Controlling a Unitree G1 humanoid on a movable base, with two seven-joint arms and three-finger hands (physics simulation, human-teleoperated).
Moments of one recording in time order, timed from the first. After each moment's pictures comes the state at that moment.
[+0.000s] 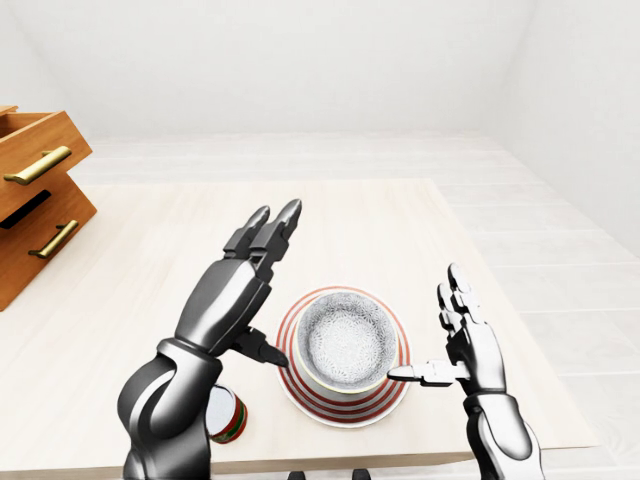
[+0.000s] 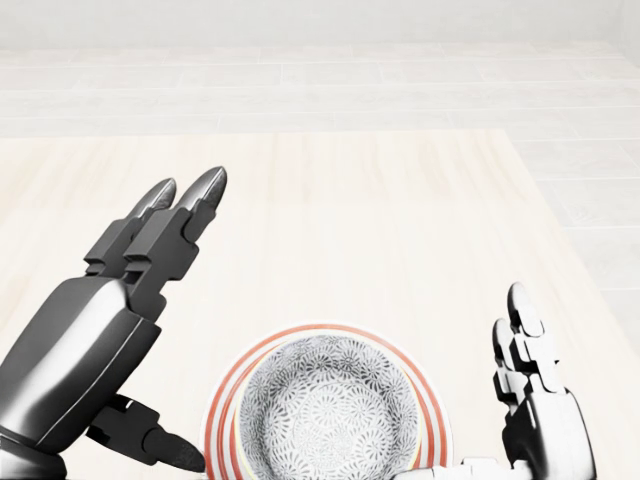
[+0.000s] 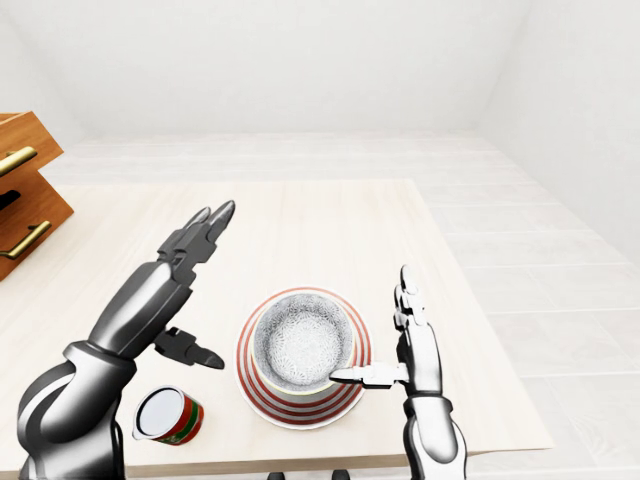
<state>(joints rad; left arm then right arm) -0.01 0.04 -0.01 -0.82 0.83 0.09 -0.70 0.37 0.01 -0.03 -0.48 -0.03 0.09 0.07</state>
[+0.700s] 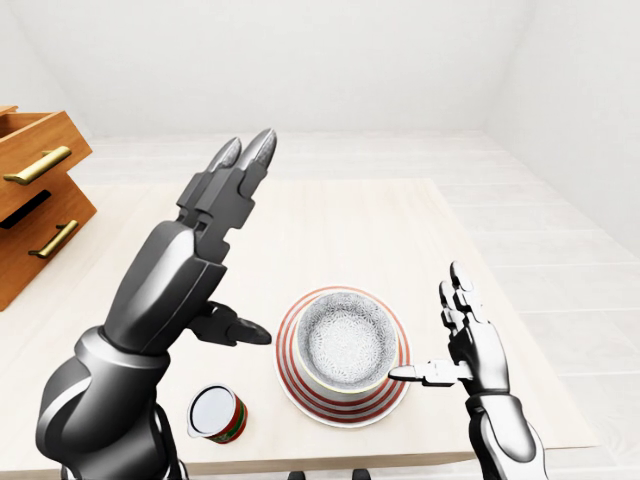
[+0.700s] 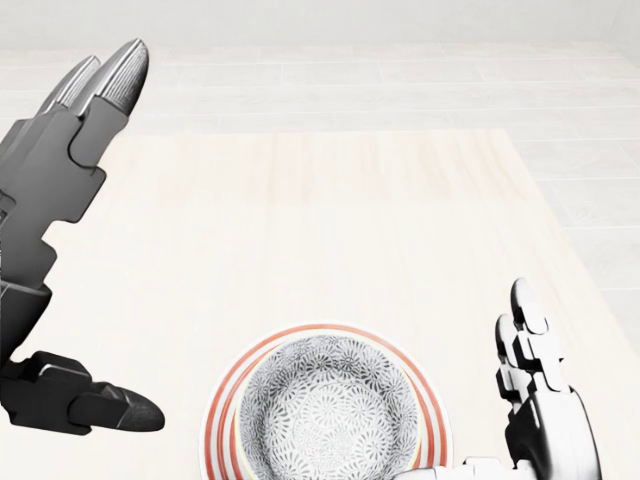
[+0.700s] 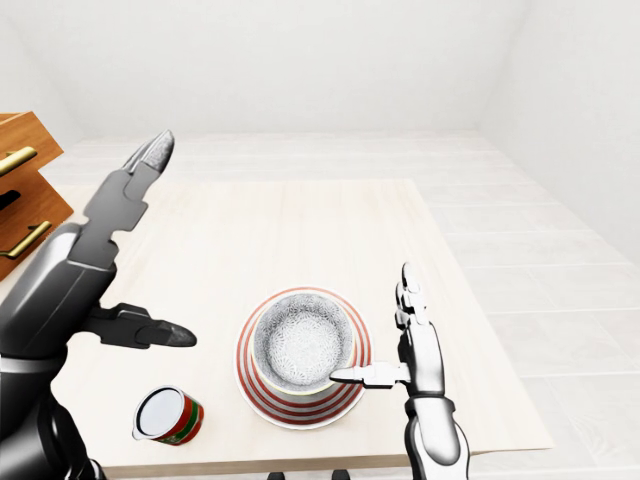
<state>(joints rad) -0.20 0.14 0.18 -0.92 0.55 0.09 -0.70 0.38 0.02 -0.03 -0.51 -0.04 0.09 0.08</state>
